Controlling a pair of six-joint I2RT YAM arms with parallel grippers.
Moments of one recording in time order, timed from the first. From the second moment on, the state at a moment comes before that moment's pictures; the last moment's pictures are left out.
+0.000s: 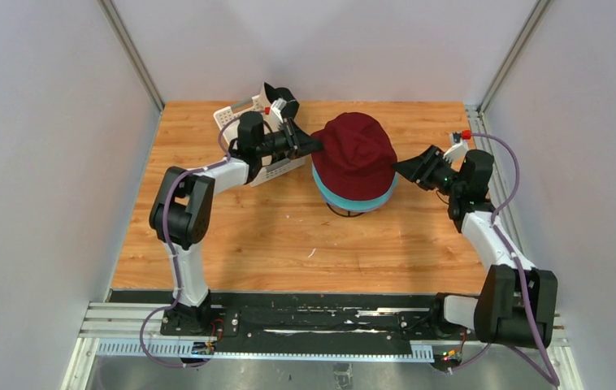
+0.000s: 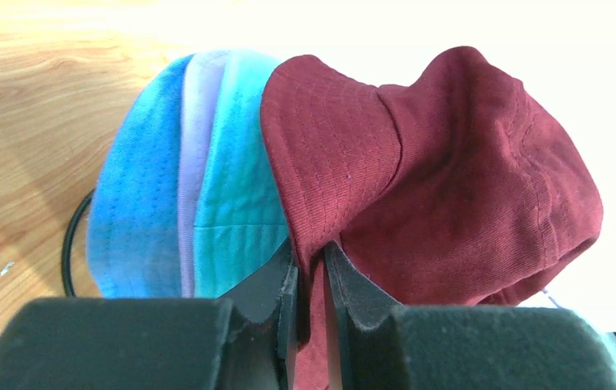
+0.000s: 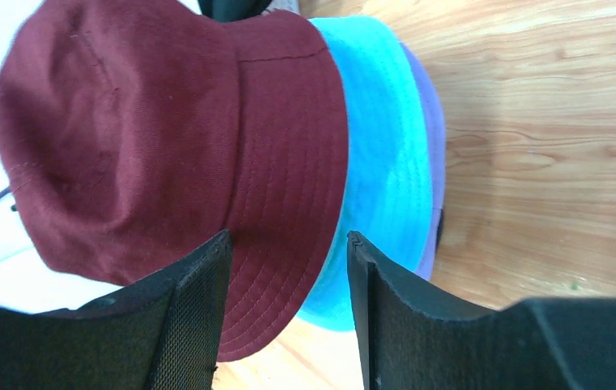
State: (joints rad) left arm -0.33 1.94 1.22 0.62 0.83 -1.11; right arm -0.10 1.21 0.69 0.20 -0.70 0.63
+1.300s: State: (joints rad) left arm -0.33 2.01 1.25 0.49 0.82 -1.00; right arm -0.15 1.67 0.56 1.42 -0.98 1.43
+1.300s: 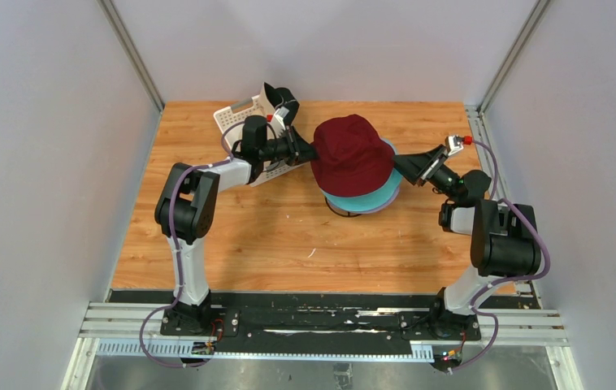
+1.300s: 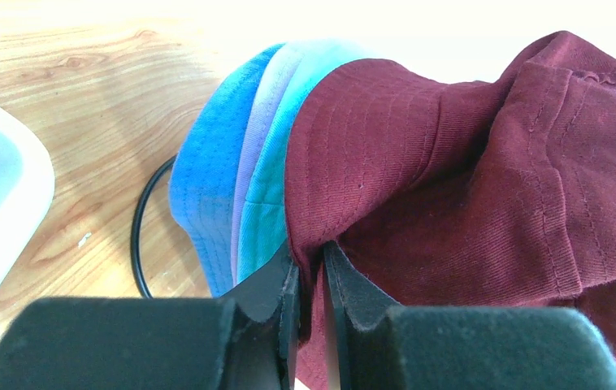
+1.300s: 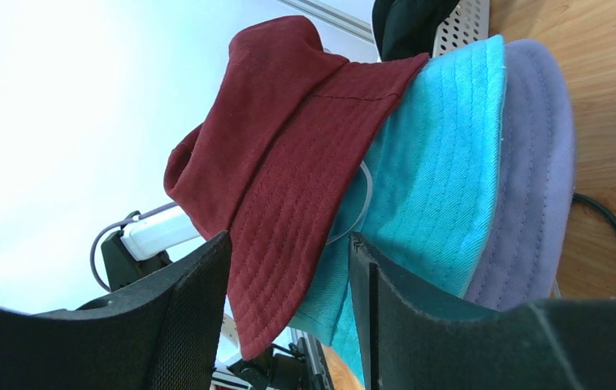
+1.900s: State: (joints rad) left arm -0.33 2.01 1.25 0.48 0.82 -1.00; right arm -0.15 1.64 0.56 1.43 -1.00 1.46
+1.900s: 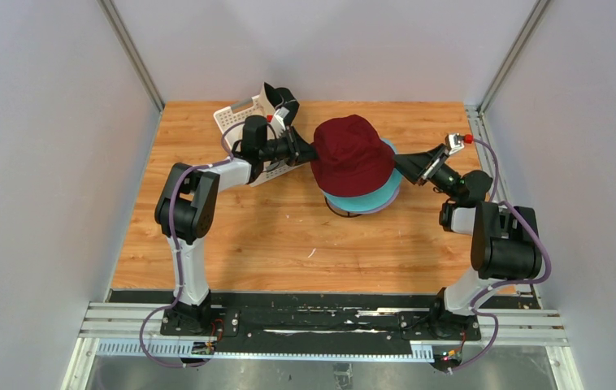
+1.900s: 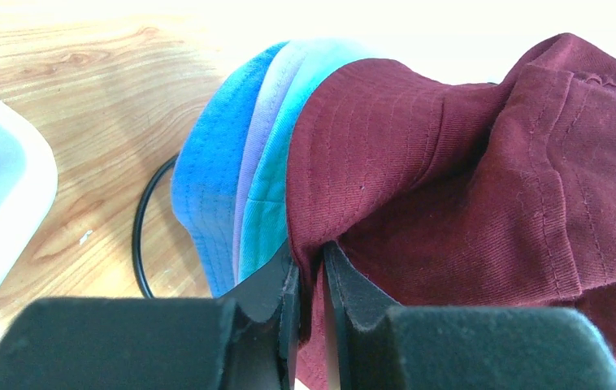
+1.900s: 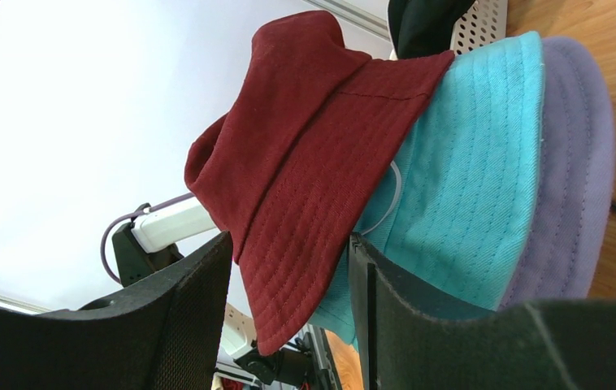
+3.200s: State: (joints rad) left arm -0.36 2.00 1.32 0.31 0.74 -0.90; right arm -0.05 1.68 0.62 1.45 -0.99 1.51
